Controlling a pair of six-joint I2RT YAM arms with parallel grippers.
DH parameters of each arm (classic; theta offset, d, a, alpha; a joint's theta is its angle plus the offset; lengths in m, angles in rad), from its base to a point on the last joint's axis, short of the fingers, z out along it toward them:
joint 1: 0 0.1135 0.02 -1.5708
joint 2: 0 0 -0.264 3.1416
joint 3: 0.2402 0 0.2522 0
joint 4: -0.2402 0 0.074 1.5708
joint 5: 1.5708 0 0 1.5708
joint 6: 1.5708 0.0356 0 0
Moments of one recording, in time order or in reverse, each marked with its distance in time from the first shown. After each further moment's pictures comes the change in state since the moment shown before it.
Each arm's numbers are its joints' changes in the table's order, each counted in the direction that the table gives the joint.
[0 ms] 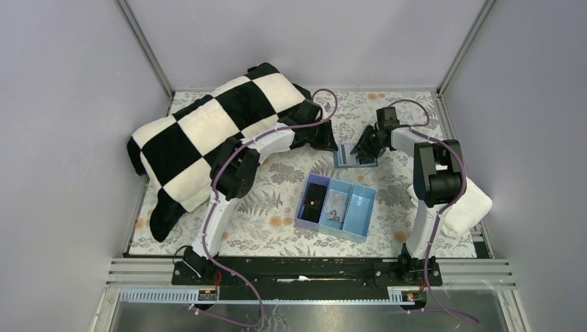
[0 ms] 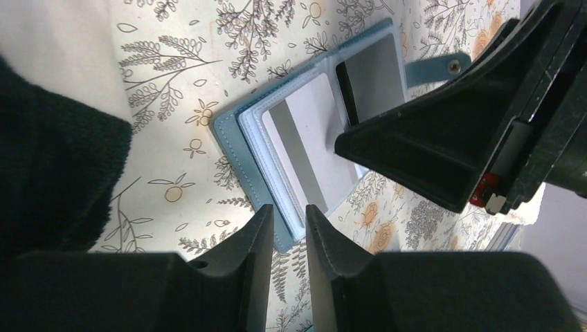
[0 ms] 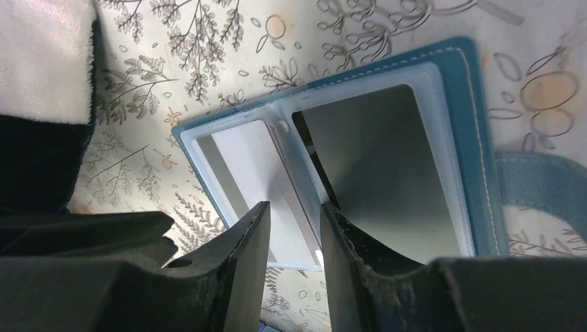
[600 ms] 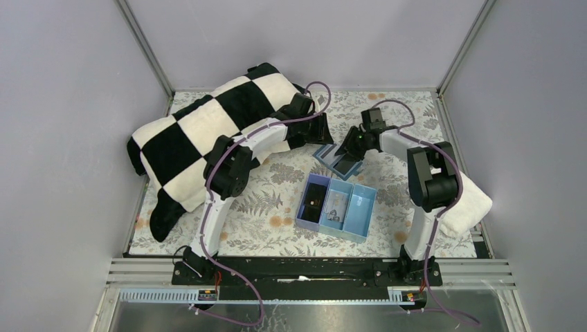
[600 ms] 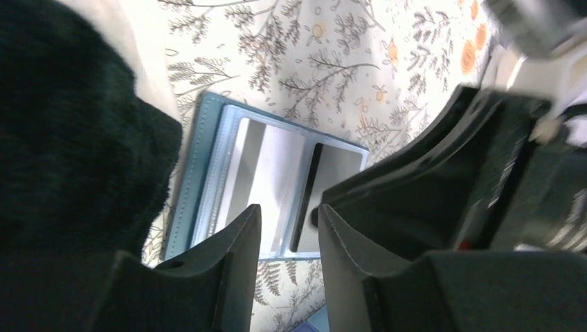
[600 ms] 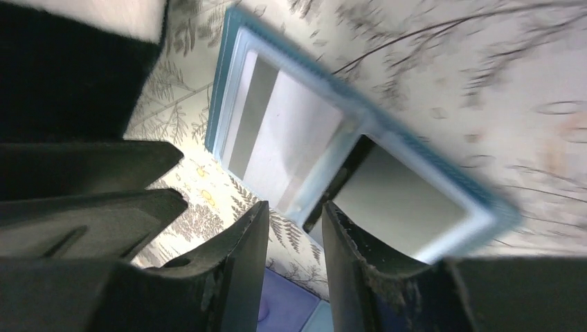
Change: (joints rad) left arm 0.045 -0.047 -0.008 -0.023 0.006 0.047; right arm 0.131 -0.031 -0.029 0.041 -0.072 0.100
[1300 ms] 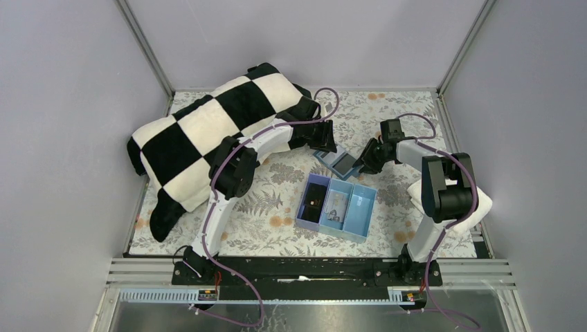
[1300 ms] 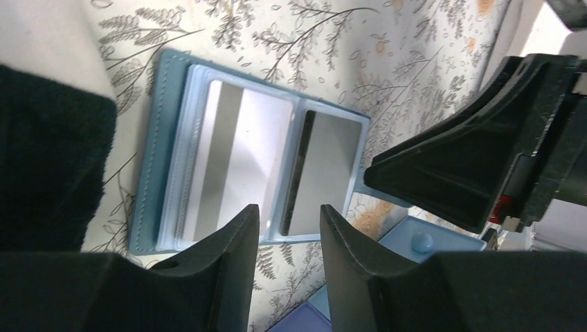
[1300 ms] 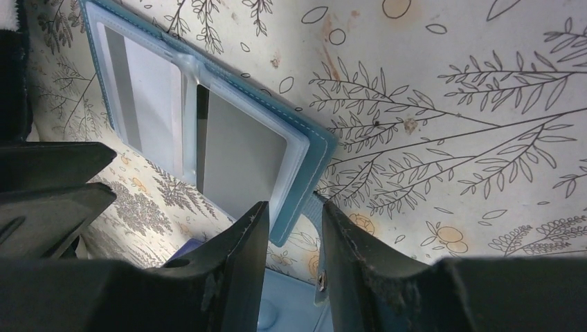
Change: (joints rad) left arm -0.029 0.045 0.077 -0.113 0.079 0.084; right arm -0.129 -0.157 -0.199 -0.051 0.046 -0.024
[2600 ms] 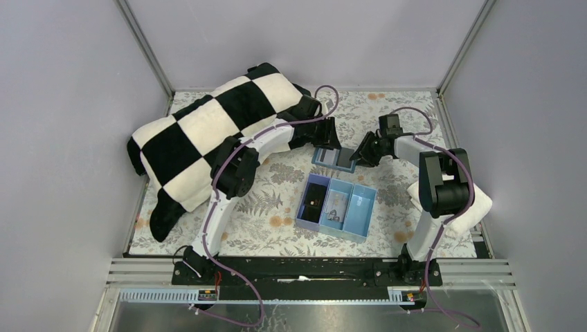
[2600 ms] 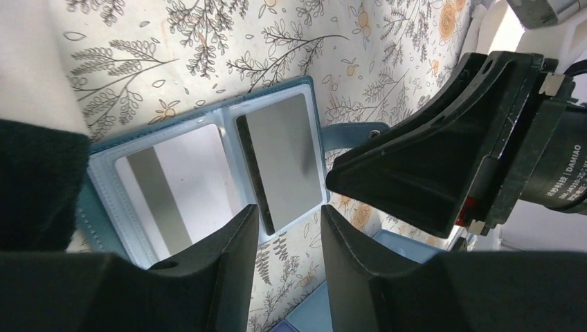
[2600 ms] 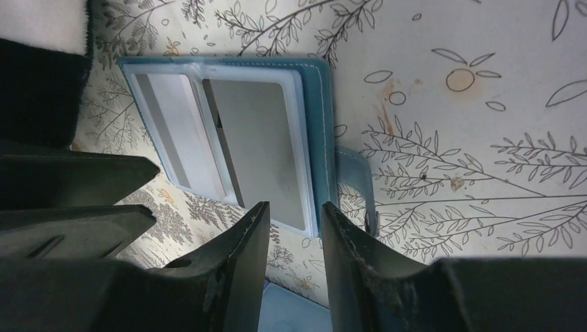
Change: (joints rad) left arm 0.000 0.017 0.015 0.055 0.023 -0.076; right arm 0.004 0.051 0.076 0.052 -0.025 -0.024
